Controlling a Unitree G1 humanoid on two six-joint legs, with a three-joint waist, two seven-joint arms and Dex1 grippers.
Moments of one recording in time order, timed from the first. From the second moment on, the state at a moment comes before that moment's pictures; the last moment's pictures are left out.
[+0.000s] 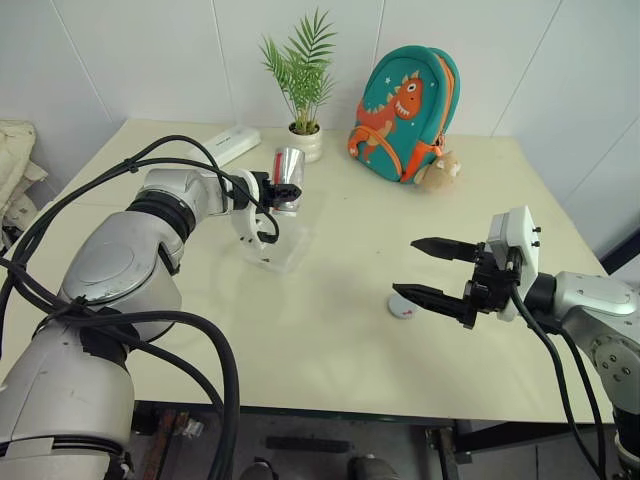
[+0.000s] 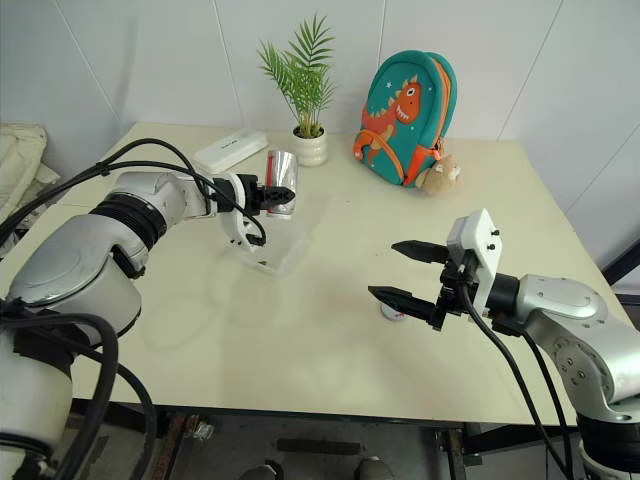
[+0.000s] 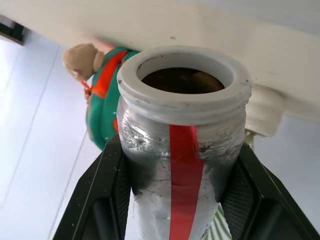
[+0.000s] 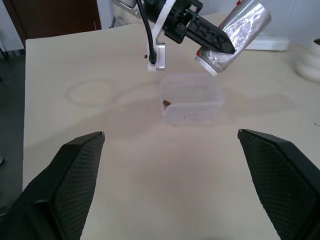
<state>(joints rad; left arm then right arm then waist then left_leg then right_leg) -1.63 0.56 -1.29 1.27 1.58 -0.43 0.77 -0.40 -0.78 -0.20 -0.46 0.75 0.70 0.85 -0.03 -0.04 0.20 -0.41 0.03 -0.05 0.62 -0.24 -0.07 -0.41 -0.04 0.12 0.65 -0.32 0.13</state>
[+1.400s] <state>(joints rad) -0.74 0.57 0.26 0.75 -0.26 0.05 -0.60 -0.56 -0.77 -0.08 -0.24 0.72 0.66 1.07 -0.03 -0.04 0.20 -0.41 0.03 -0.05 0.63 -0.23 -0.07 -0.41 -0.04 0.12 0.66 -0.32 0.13</state>
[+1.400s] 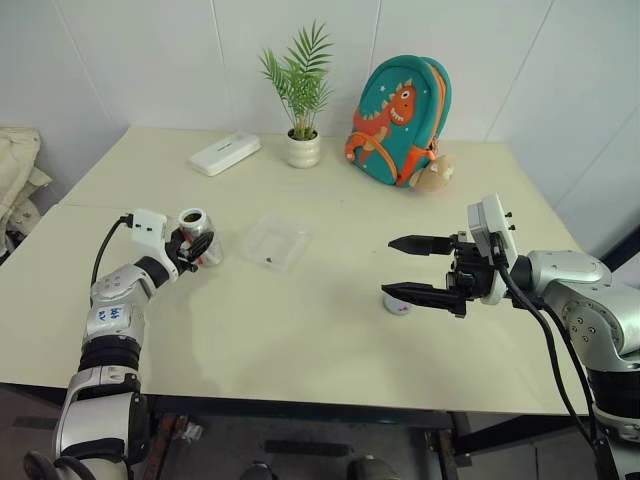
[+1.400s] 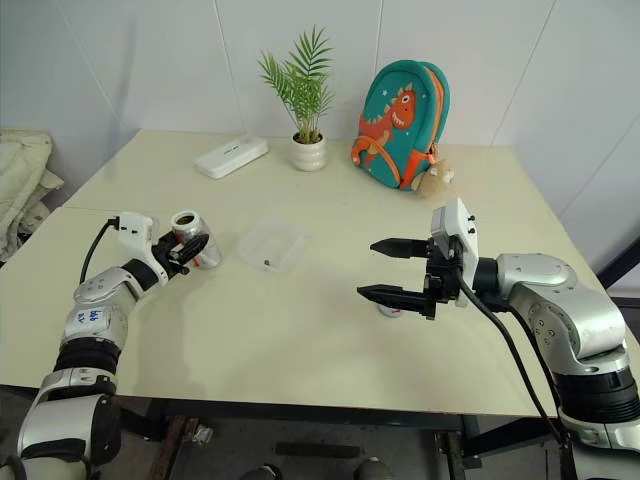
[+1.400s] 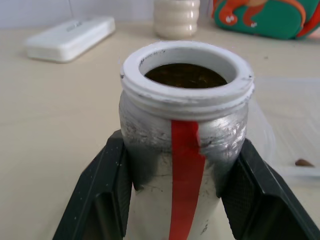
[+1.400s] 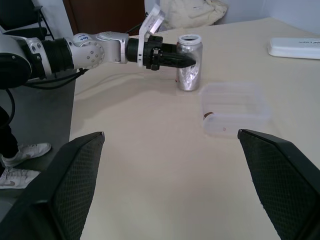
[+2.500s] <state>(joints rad) -0.25 0.88 0.51 0.06 -0.51 0.47 -0.89 -0.58 -0.85 -0.12 -0.19 0.66 0.66 1.10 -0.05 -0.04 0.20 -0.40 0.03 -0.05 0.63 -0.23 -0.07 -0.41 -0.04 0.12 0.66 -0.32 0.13</state>
